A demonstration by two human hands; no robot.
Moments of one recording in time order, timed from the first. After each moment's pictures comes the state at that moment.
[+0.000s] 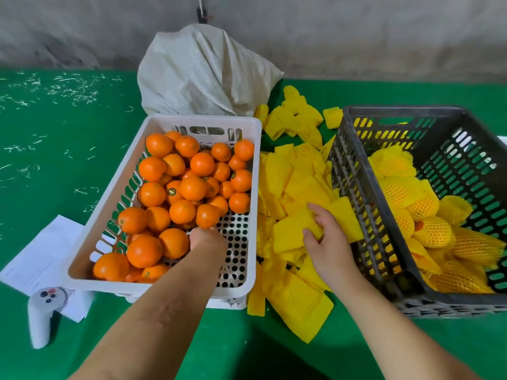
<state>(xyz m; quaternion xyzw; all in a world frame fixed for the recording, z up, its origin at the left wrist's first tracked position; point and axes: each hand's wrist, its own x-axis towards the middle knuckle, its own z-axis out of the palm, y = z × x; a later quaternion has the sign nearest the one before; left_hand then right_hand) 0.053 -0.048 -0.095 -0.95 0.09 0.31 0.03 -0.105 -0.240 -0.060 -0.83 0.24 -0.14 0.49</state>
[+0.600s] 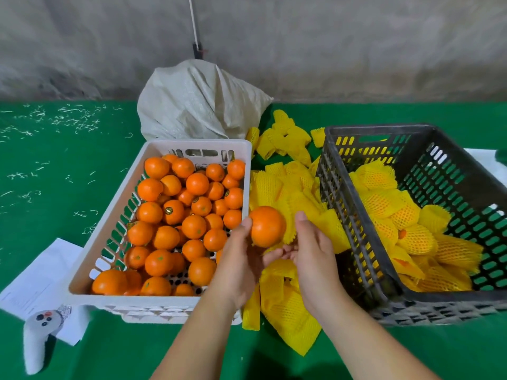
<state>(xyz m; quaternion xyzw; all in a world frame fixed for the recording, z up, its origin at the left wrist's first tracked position) -0.044 -0.079 -0.005 -0.43 -0.01 0.35 -0.83 -0.111 -0.186 0.001 -0.59 0.28 -0.22 0.73</state>
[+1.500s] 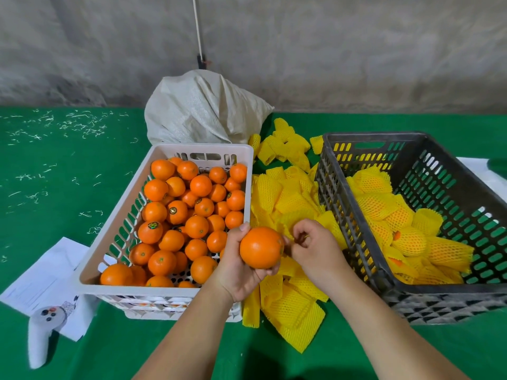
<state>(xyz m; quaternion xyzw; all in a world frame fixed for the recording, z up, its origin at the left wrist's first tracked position) -0.045 -0.065 -0.025 -0.35 0.03 0.45 -0.82 -0.121 -0.219 0.001 -0.82 0.19 -0.14 0.51</state>
